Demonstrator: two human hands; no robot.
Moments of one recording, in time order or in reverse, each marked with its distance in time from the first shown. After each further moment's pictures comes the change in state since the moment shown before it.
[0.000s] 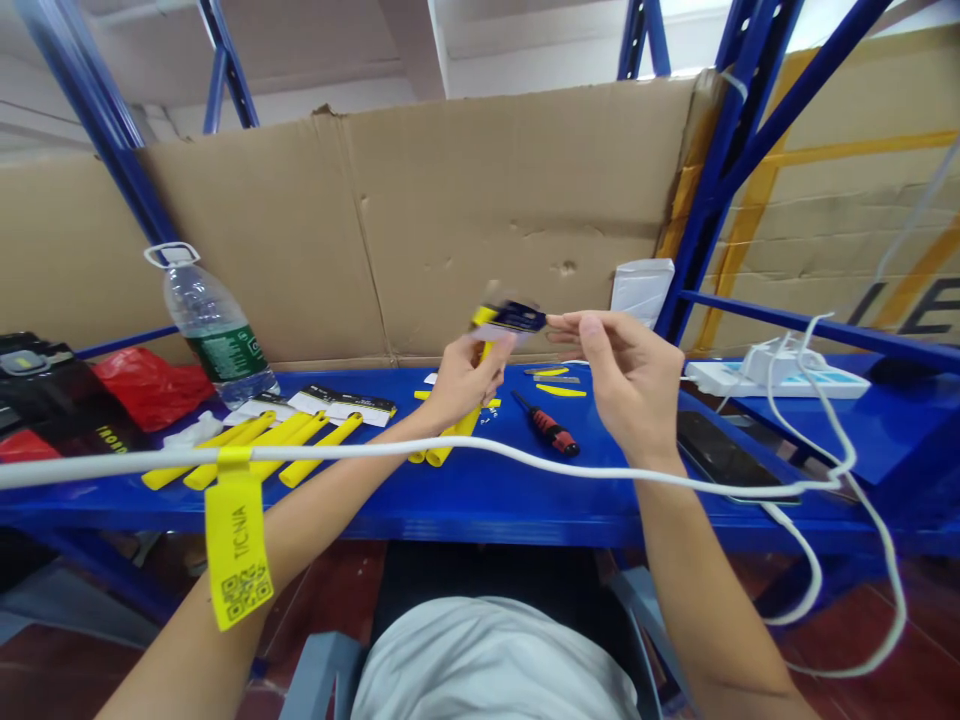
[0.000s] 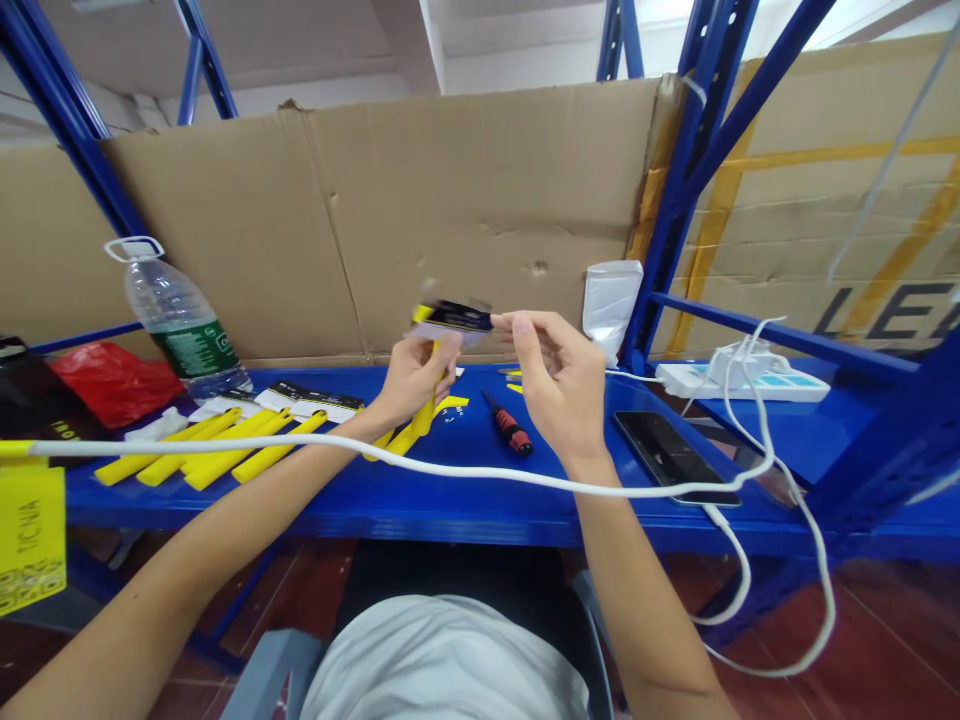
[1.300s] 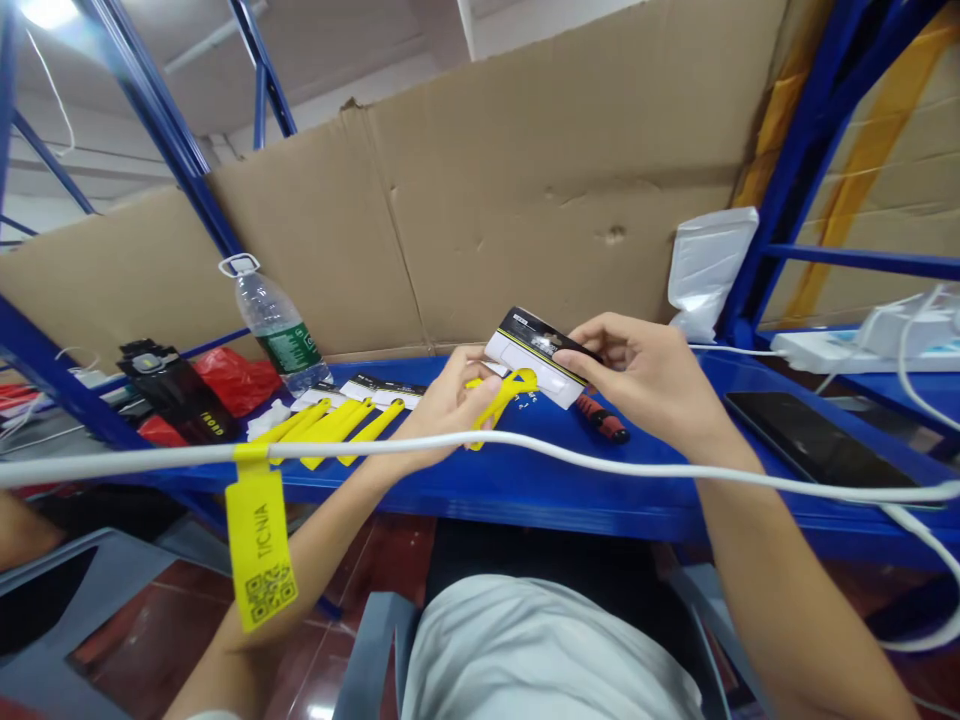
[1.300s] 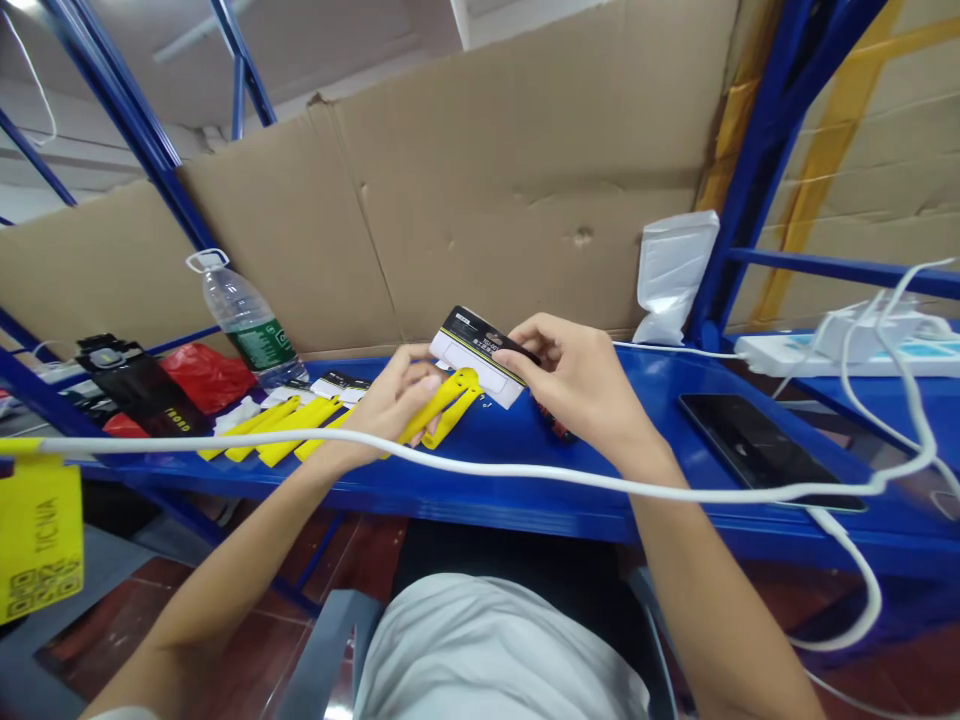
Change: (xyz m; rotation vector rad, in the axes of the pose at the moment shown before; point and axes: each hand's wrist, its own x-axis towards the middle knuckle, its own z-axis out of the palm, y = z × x) left_hand -0.080 0.058 -0.045 0.146 -0.052 -0.328; right_hand -0.003 0.011 0.001 -0.209 -0.381 0.193
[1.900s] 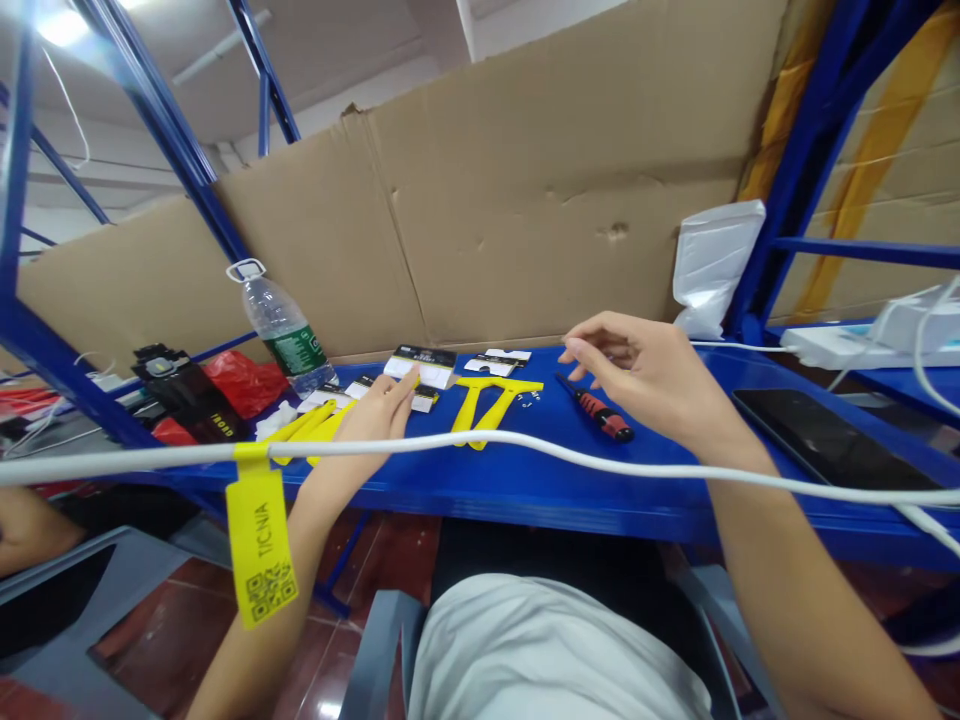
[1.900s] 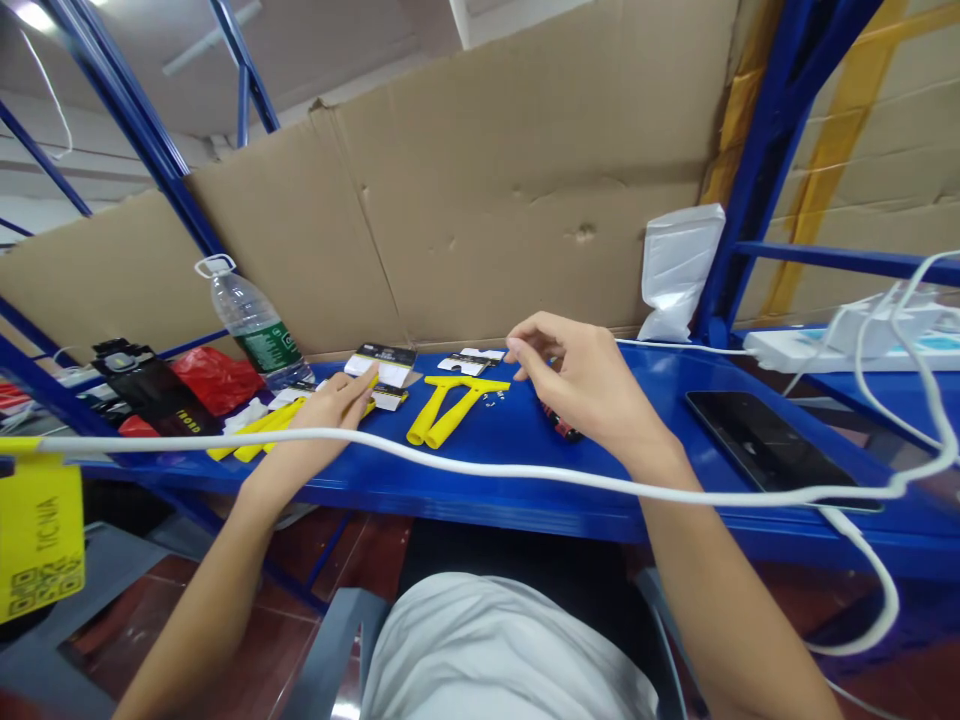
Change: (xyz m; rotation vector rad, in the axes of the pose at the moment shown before) left_hand -0.047 -0.015 -0.081 1.242 0.139 -0.077; right_hand -0.001 -0.002 -0.006 0.001 -0.047 -0.011
